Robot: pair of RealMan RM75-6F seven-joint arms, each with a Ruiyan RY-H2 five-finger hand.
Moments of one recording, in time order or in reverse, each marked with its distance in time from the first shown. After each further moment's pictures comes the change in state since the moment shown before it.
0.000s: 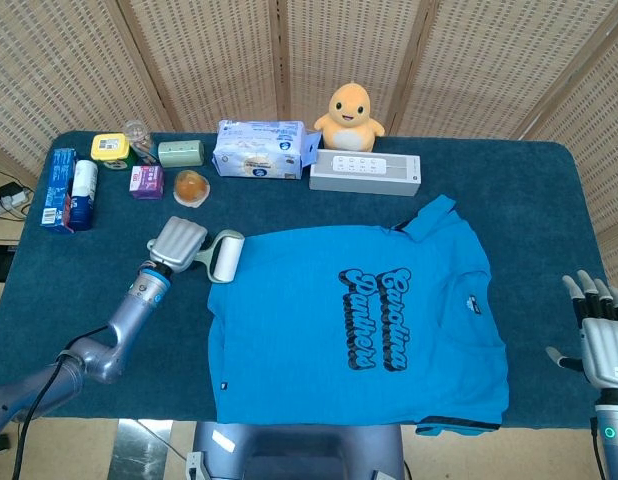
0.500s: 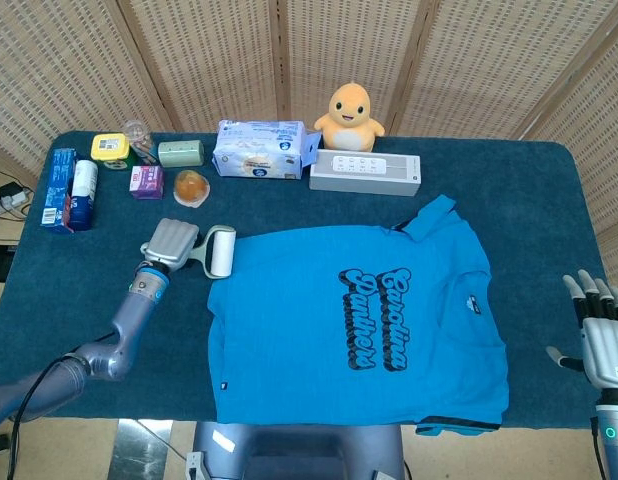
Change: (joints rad) left arm -0.005 0.039 -0.077 -0.127 -0.287 -0.108 0.199; right arm -0.001 0.005 0.000 -0.005 -0.002 0.002 0.002
